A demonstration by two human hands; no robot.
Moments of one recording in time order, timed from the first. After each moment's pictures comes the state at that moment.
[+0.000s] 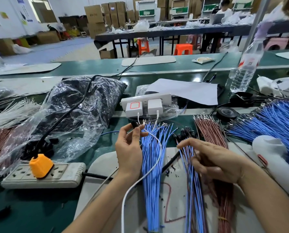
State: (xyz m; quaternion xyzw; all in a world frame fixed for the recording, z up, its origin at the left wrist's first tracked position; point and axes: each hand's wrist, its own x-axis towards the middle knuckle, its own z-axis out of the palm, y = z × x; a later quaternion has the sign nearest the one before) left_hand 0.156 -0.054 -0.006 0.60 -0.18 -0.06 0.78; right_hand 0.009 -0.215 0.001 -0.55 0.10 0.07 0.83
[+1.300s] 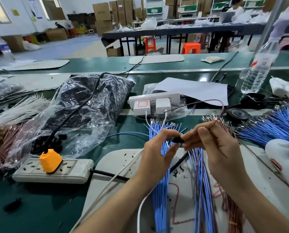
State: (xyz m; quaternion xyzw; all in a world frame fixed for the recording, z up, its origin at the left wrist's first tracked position) left_hand 0.140 -0.055 -0.009 0.65 -0.50 0.02 0.57; right_hand 0.026 -0.149 0.026 -0.73 0.06 -0.43 0.53
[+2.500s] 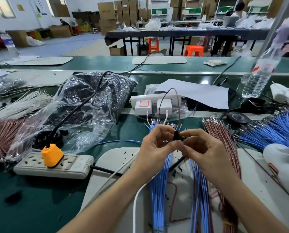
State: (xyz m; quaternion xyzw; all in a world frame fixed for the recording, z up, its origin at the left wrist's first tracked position) left_hand 0.139 -0.053 0.004 0.52 -0.38 -0.22 0.73; right_hand 0.031 -0.157 0.012 -0.74 0.15 -0.32 0.58
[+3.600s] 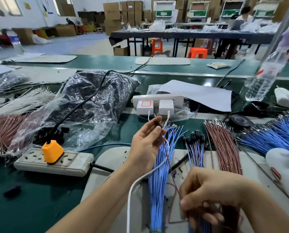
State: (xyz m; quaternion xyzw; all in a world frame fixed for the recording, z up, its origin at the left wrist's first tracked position) left_hand 0.150 -0.058 0.011 0.37 -0.14 -0.32 0.86; right_hand 0.013 -0.169 0.025 -0.69 0.02 0.31 0.65
